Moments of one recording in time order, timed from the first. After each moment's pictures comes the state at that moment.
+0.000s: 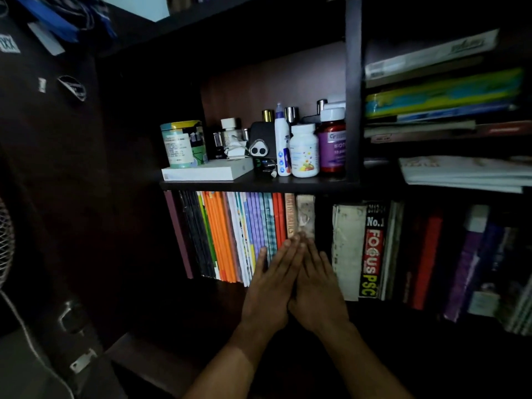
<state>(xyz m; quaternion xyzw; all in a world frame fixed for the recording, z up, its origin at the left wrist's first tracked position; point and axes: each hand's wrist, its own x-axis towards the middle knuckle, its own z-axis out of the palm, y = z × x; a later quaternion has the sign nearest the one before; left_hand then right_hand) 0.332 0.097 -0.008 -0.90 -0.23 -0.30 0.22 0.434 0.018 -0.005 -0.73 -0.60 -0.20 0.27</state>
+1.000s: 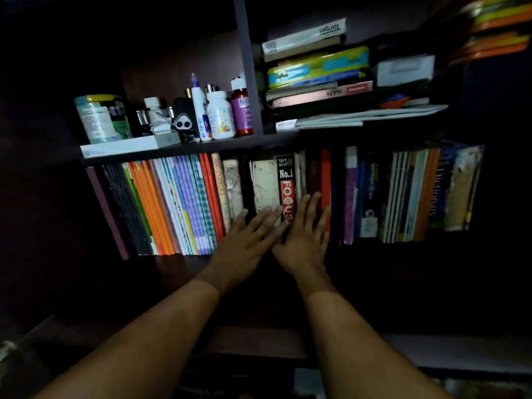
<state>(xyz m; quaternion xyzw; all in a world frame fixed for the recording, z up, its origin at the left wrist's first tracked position) 0.361 0.028 0.017 -0.93 -0.03 -0.22 0.29 0.468 -0.080 -0.006 -0.83 -0.35 -0.09 0.42</state>
